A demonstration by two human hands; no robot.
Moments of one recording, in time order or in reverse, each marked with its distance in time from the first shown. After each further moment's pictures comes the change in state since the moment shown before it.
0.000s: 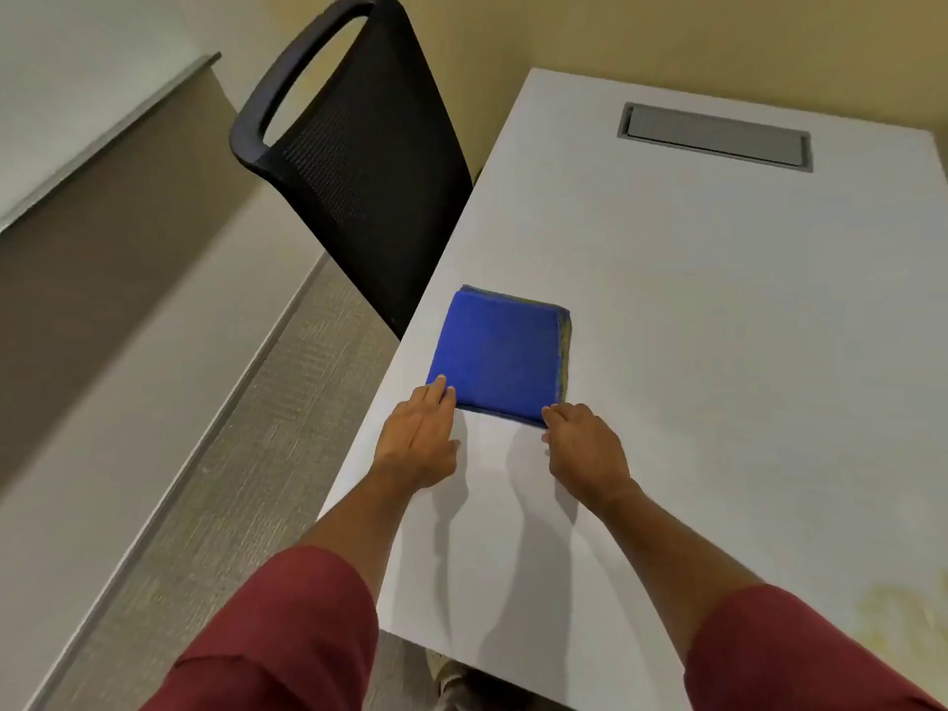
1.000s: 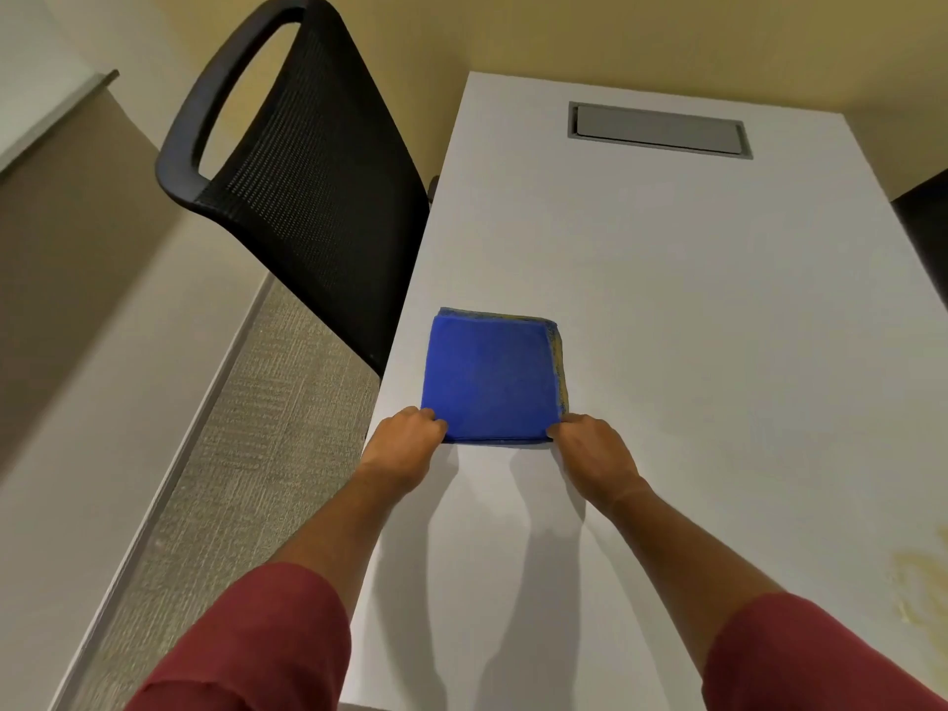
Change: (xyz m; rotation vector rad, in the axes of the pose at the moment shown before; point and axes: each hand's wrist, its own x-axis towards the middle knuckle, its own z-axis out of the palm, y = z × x) left_hand 0.060 -0.046 -0.006 0.186 -0.025 0.272; right_hand 0.037 -0.002 0.006 0.228 -0.120 0.263
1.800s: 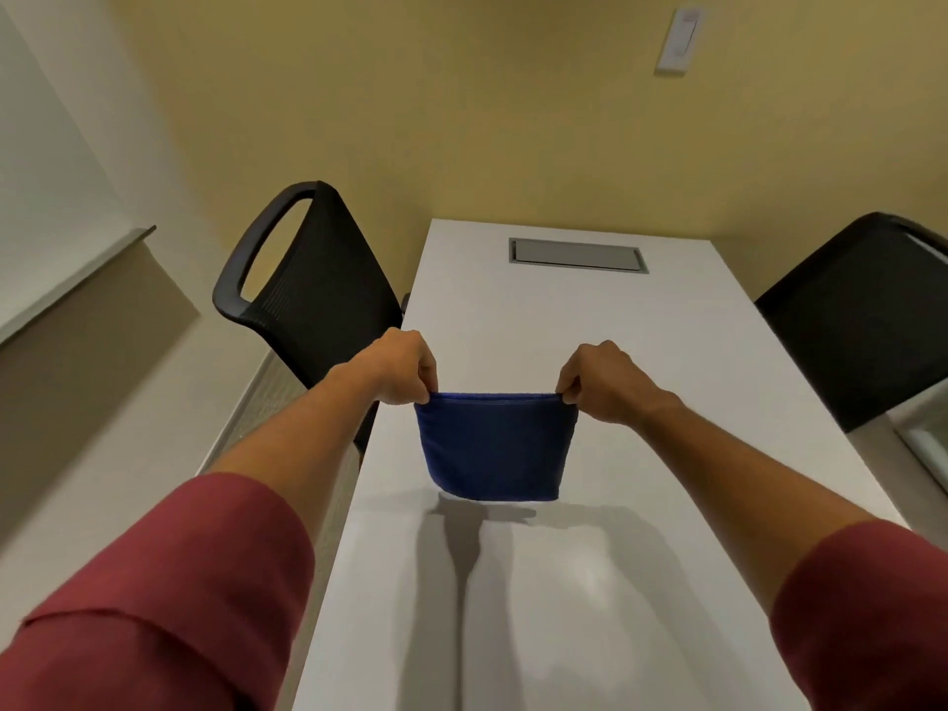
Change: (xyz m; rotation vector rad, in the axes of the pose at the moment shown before) left_hand -0.017 0.001 -0.227 -0.376 0.031 0.033; right_hand -0.074 -0.029 -0.210 -0.085 0.253 -0.073
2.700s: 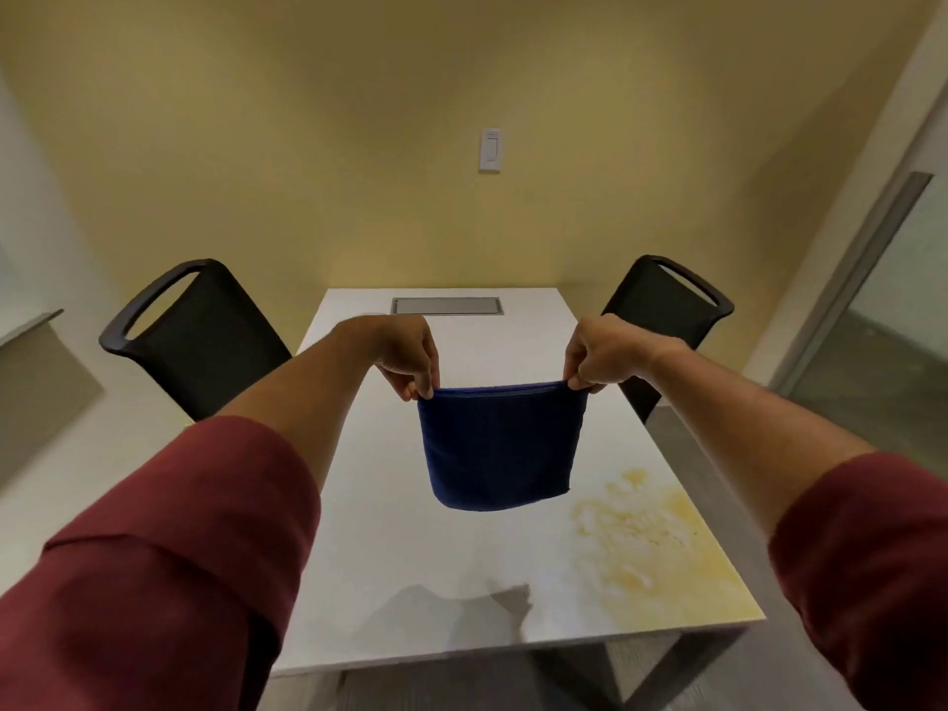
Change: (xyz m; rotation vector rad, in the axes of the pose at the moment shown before) left_hand -0.118 0.309 0.012 -0.073 -0.126 0.089; right_hand -0.268 0.164 -0.150 0.094 -0.019 0.165
